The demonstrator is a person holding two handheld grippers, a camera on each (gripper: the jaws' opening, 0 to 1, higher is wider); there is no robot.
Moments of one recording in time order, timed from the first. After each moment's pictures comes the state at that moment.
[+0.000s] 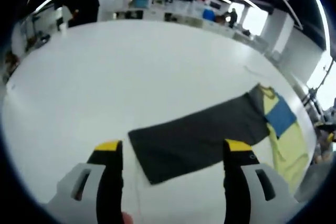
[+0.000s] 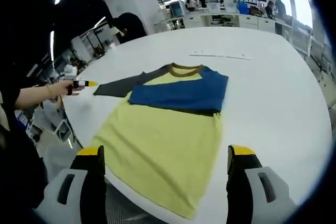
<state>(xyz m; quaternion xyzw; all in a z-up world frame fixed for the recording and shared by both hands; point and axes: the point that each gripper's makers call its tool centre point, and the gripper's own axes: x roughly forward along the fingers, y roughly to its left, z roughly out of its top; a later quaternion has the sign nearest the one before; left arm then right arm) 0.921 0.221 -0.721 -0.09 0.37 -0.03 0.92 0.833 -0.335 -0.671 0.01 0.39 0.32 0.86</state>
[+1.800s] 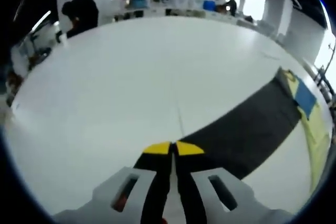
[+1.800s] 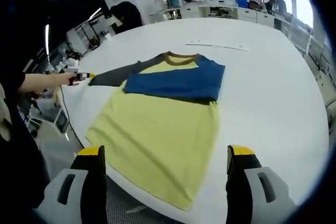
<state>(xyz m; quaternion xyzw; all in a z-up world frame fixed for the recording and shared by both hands) 0.951 0.289 -0.775 -0.01 0.39 -0.02 0.92 0.825 -0.343 -0.683 -0.01 0.42 0.31 0.85</state>
